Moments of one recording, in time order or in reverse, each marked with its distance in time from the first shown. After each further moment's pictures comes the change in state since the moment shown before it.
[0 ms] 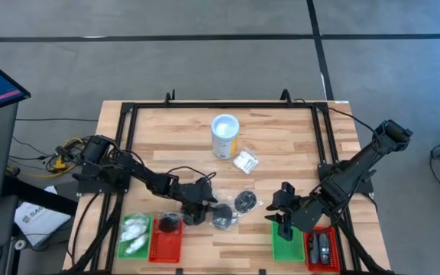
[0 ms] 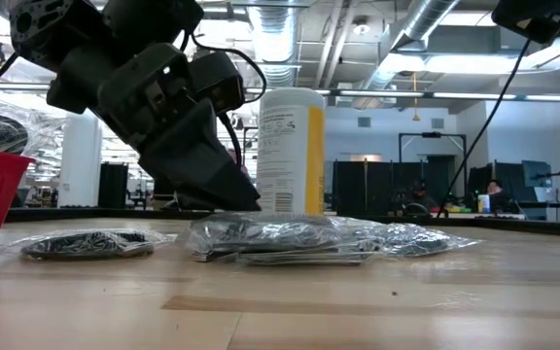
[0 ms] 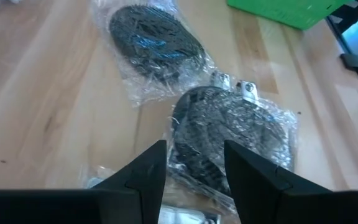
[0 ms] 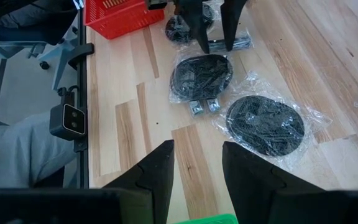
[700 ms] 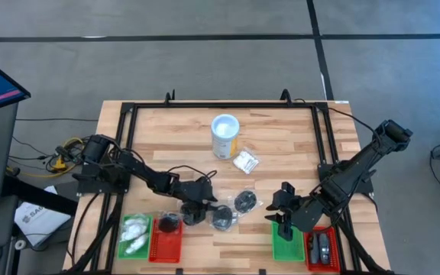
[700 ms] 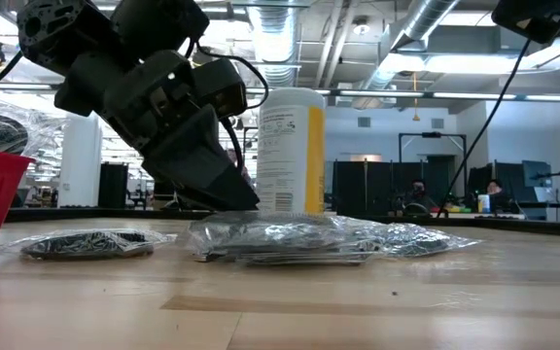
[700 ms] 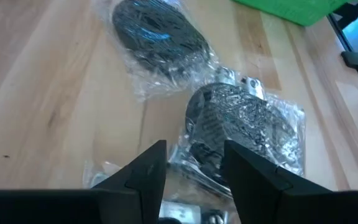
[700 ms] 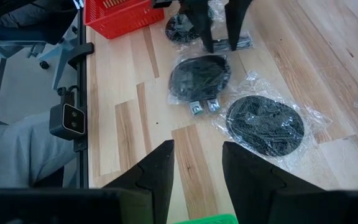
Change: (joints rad) left arm 0.026 0.000 0.000 -0.015 0.044 -0.006; right arm 0.000 0.000 0.000 0.000 0.000 -0.002
